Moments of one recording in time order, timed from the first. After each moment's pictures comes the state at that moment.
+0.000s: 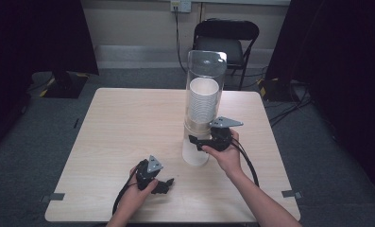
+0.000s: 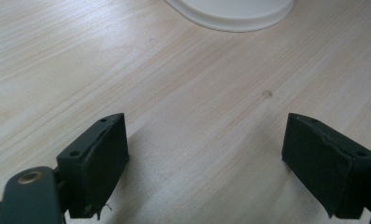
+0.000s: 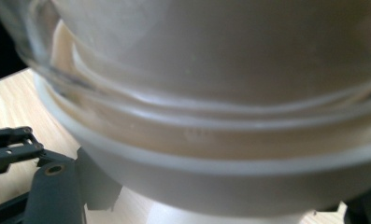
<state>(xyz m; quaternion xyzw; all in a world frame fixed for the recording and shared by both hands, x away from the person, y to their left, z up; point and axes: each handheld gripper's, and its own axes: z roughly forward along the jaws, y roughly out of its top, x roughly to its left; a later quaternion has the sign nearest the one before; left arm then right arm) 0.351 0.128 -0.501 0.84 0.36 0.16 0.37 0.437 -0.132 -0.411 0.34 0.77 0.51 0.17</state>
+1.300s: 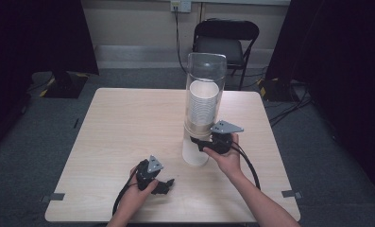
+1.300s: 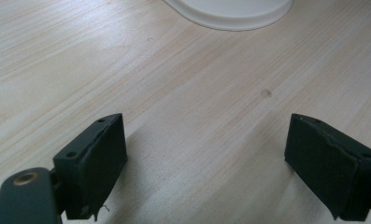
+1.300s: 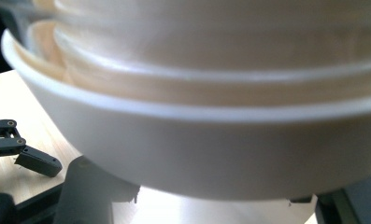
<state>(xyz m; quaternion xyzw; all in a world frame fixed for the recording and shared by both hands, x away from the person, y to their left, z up) 0.350 0.127 -0.502 0.84 0.36 0.16 0.37 0.436 -0.137 -0.427 0.30 0.77 0.53 0.21</state>
